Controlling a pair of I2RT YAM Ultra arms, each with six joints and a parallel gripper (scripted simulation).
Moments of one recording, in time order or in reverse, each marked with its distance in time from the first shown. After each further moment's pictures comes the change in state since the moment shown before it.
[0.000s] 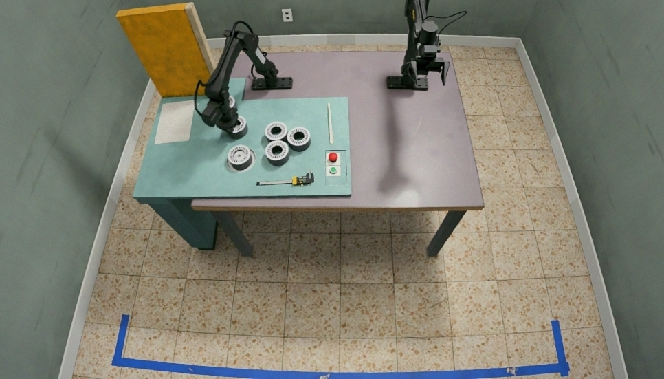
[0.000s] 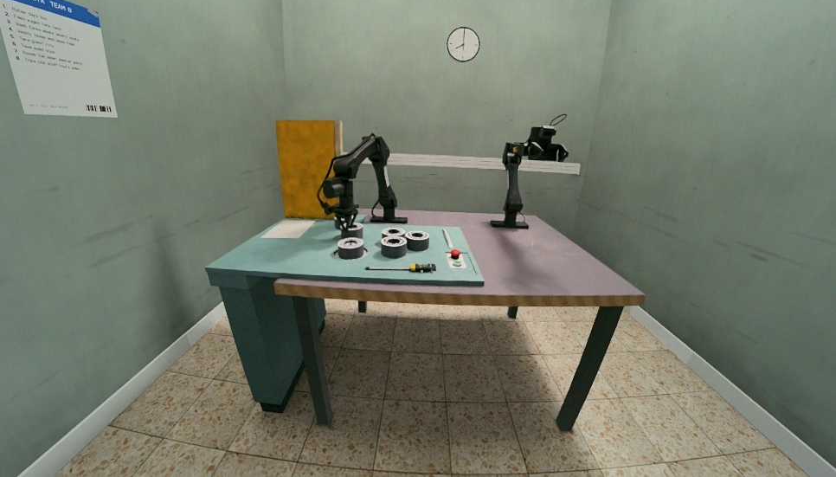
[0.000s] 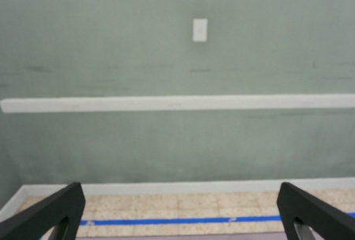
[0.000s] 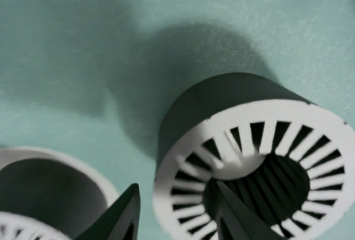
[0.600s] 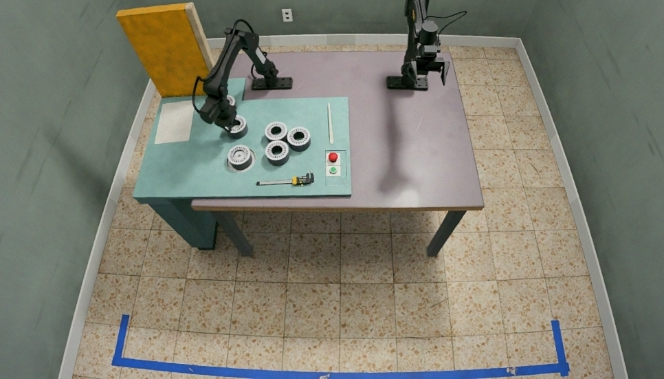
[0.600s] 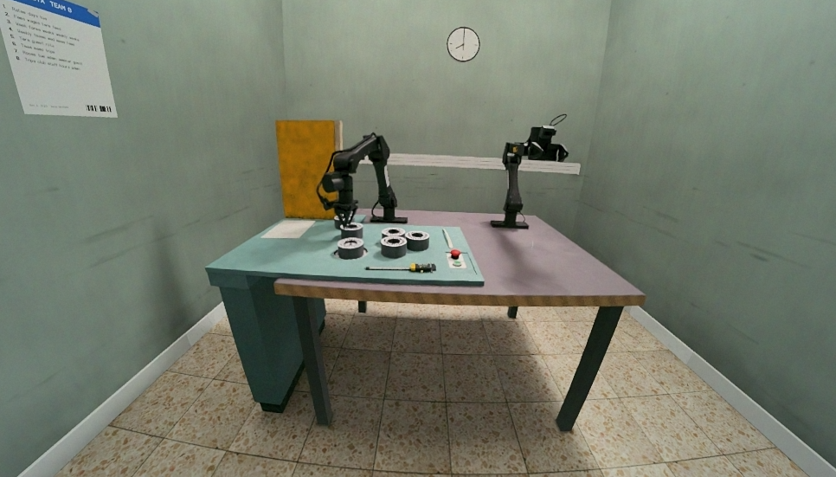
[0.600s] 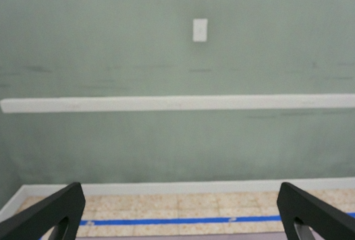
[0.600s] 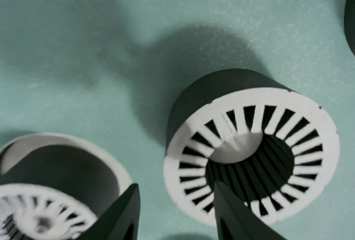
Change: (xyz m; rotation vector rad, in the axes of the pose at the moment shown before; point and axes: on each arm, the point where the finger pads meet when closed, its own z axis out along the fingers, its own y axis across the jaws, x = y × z) left arm 0.000 0.000 0.000 0.000 0.000 0.000; right arm -0.001 0.004 -0.020 -0.015 -0.005 0.000
